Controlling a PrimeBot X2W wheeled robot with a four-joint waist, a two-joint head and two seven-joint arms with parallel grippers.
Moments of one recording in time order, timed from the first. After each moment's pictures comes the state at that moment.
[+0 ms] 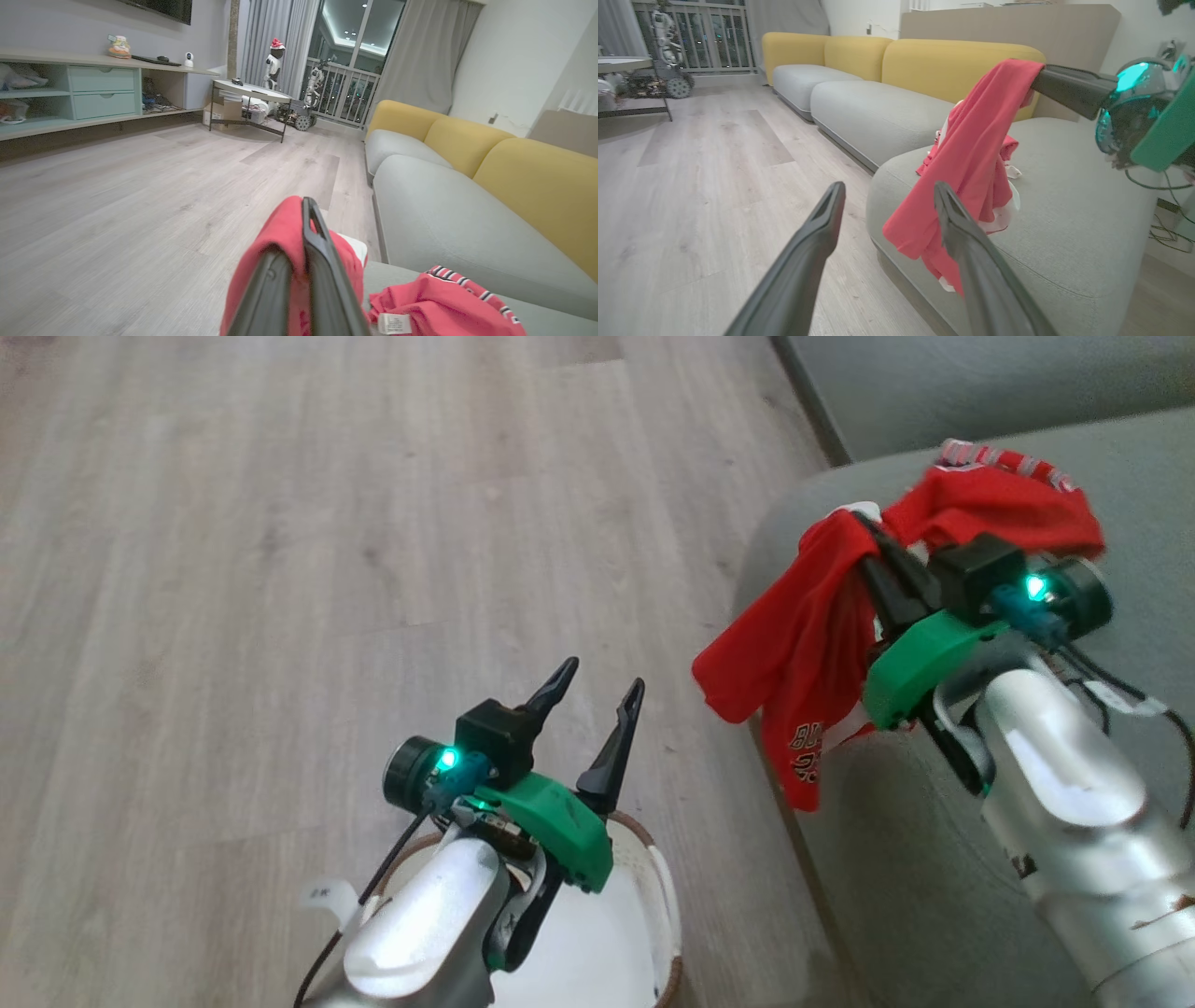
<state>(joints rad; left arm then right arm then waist) -0.43 0.05 -0.73 0.46 -0.47 0.08 -0.23 -0.65 -0.25 0.42 0.66 0.24 0.12 -0.25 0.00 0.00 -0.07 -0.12</state>
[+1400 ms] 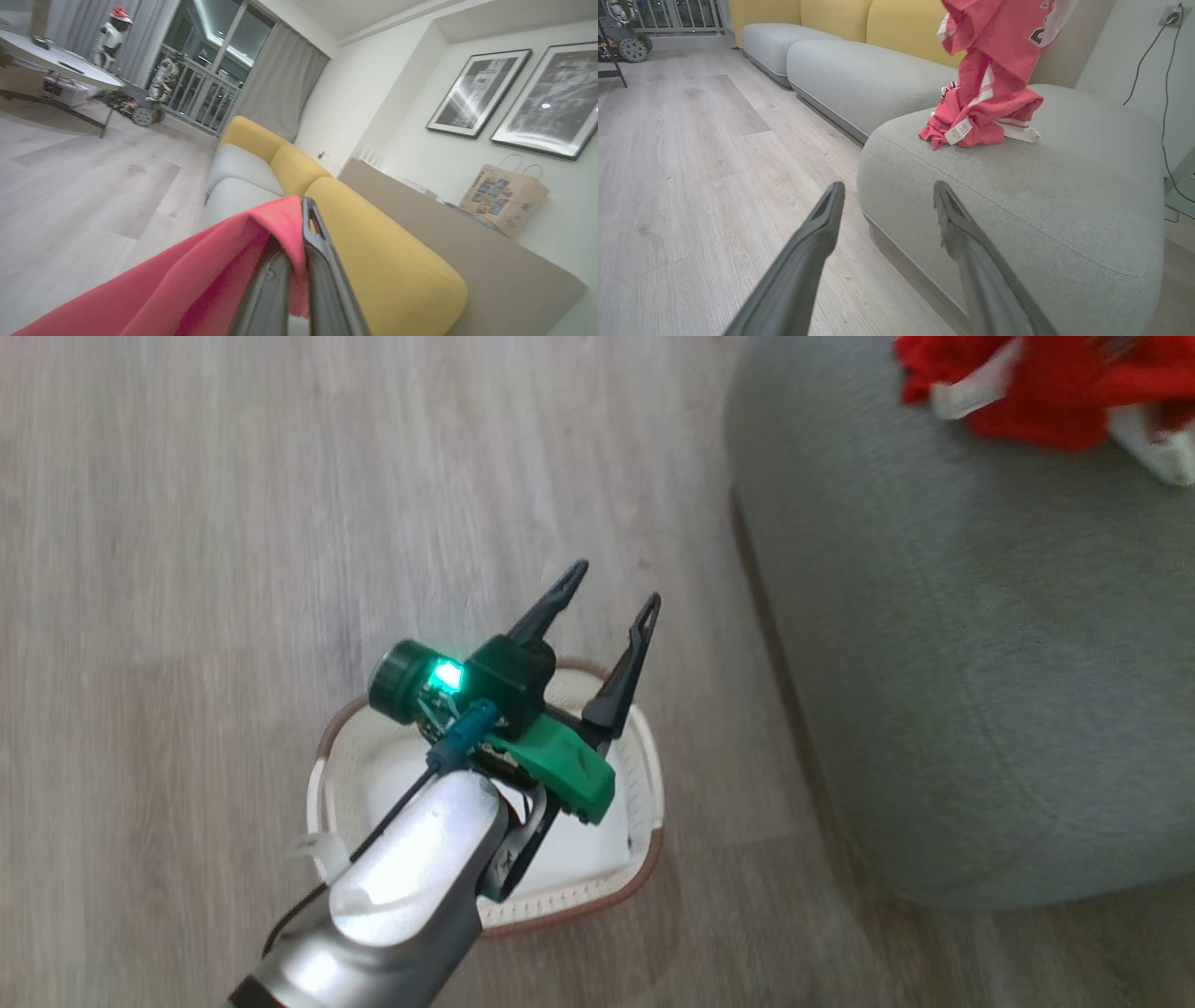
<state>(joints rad) -0.55 0.09 -0.78 0.37 -0.38 0.12 -0.25 -1.29 -0.60 0.22 0.69 0.13 0.12 -0.08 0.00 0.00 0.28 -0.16</state>
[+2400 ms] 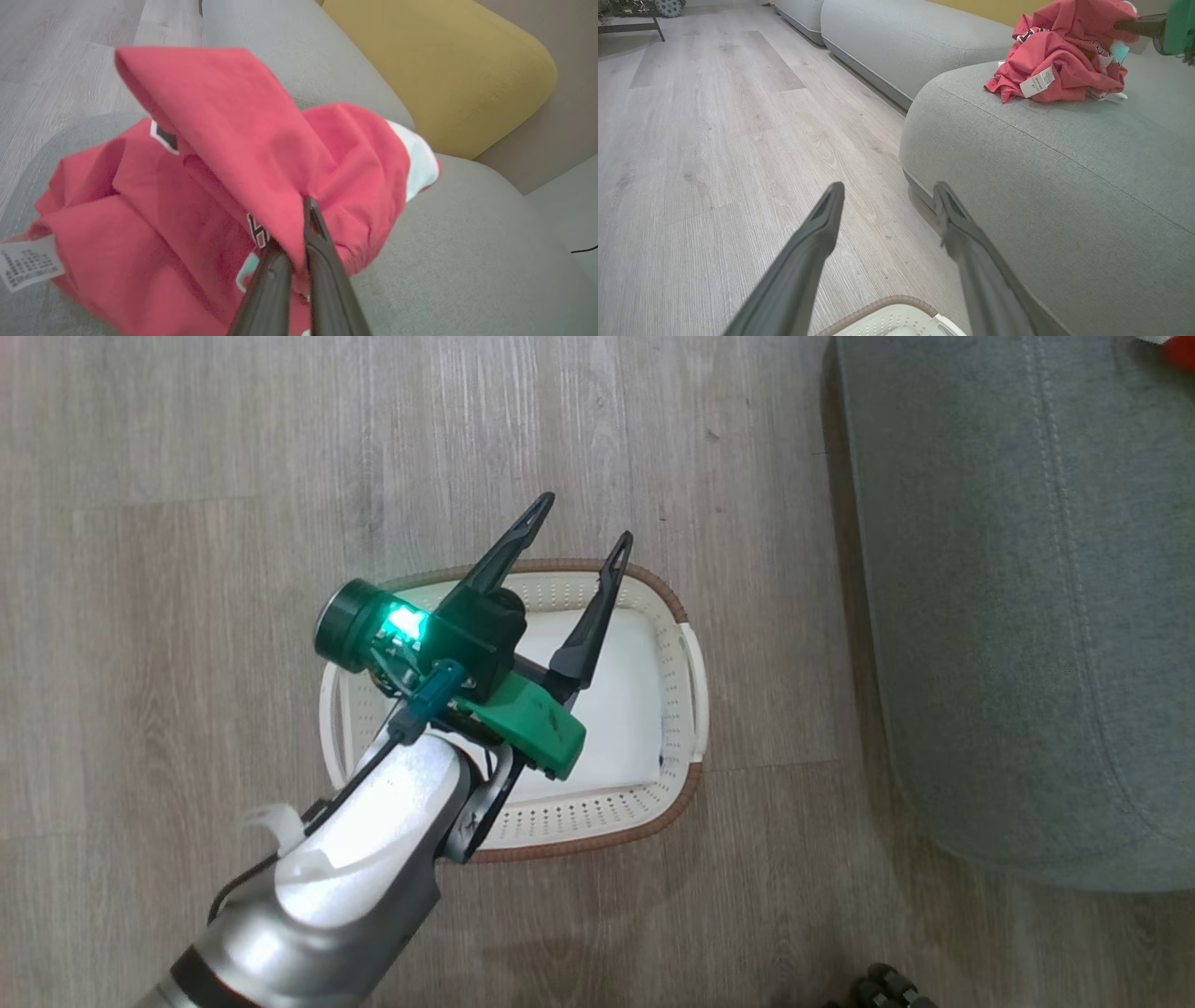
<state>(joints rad) -0.60 0.20 -0.77 0.22 -0.34 0.17 -0.18 -1.13 -0.50 -0.36 1.16 -0.29 0.12 -0.23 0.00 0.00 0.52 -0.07</state>
